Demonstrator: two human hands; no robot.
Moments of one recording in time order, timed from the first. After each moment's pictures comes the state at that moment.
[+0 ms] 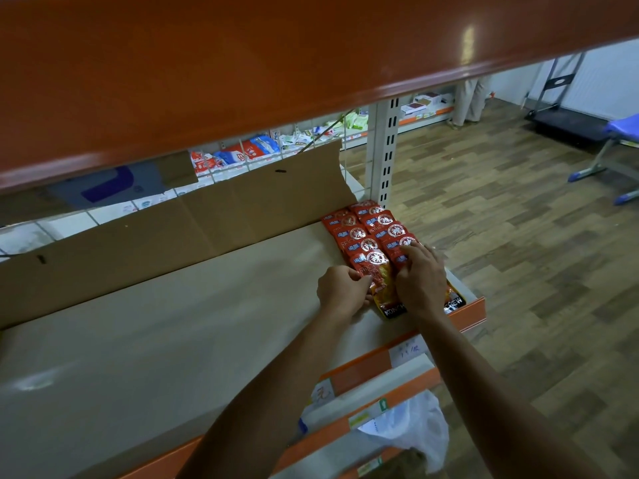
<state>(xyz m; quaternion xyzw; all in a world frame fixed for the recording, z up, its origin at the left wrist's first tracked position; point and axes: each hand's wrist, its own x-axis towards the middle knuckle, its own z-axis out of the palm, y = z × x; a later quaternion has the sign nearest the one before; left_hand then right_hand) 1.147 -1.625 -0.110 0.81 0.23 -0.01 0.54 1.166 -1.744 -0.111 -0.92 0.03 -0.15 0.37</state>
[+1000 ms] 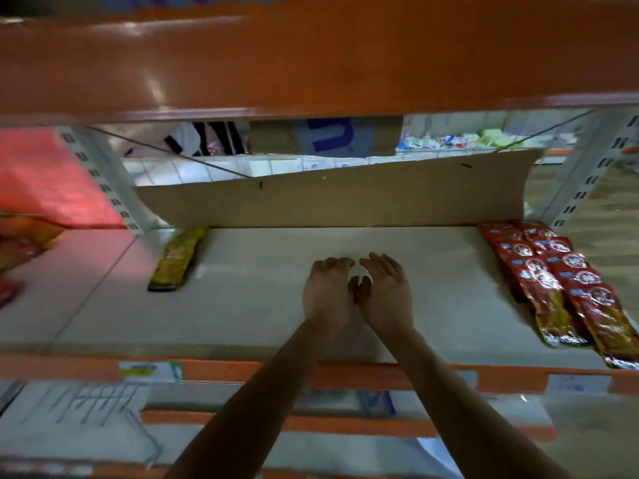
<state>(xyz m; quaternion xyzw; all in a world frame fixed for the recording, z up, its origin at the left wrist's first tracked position) 1.005 -1.424 -0.105 0.94 0.23 0.19 0.18 1.053 -1.517 -0.109 -0.90 -0.29 -0.06 0.32</state>
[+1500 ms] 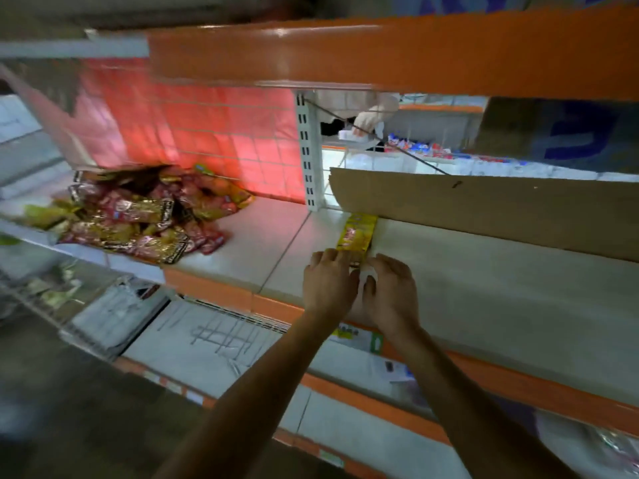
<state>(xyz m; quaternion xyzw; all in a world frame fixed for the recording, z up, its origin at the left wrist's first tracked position) 0.786 -1.211 -0.088 0.90 0.36 0.22 0.11 0.862 -1.296 -0.097 -0.85 -0.40 -0.04 0.34</state>
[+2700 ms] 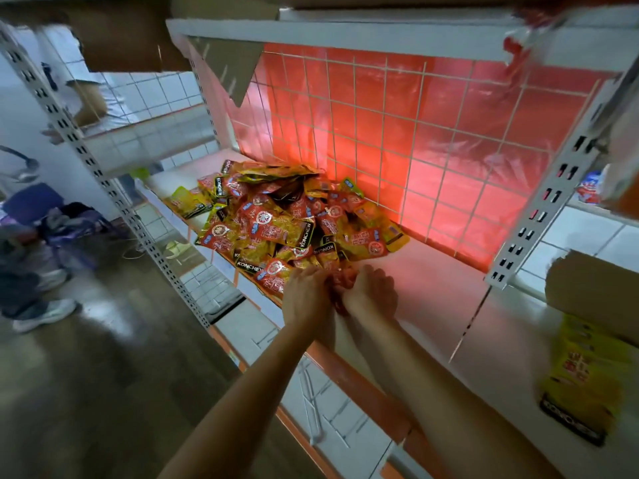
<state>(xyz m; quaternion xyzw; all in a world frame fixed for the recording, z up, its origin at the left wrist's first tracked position) 0.623 -0.929 -0.116 0.80 0.56 0.22 0.08 0.733 -0.952 -0.111 -0.84 -0.48 0.16 0.20</state>
